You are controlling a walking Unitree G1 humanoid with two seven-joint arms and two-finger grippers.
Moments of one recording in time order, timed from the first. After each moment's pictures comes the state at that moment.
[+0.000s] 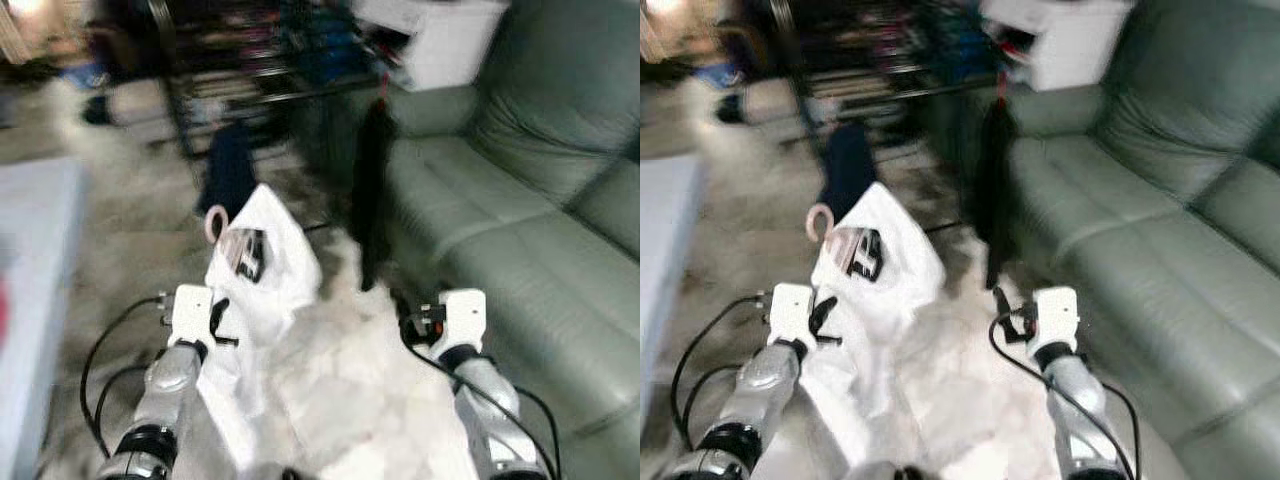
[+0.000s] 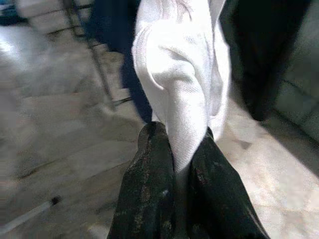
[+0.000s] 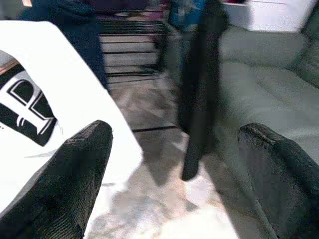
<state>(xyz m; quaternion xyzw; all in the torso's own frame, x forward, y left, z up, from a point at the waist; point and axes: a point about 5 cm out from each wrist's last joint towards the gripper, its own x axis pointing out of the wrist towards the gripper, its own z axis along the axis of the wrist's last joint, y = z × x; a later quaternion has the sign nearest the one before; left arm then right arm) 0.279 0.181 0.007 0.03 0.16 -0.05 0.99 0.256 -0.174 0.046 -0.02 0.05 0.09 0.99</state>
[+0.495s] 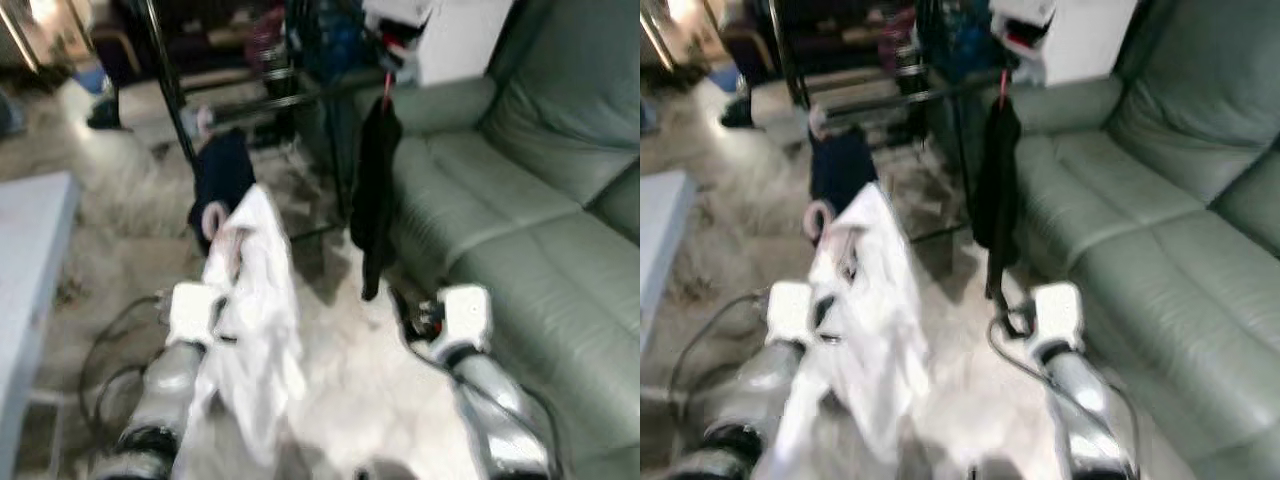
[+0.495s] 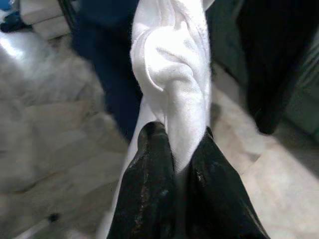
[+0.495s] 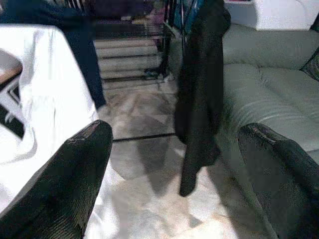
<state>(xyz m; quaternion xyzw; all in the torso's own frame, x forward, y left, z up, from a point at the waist) 0.277 0.166 0.004 0.02 0.16 -0.06 0.98 0.251 -0.177 0.042 -0.02 0.06 0.09 0.99</state>
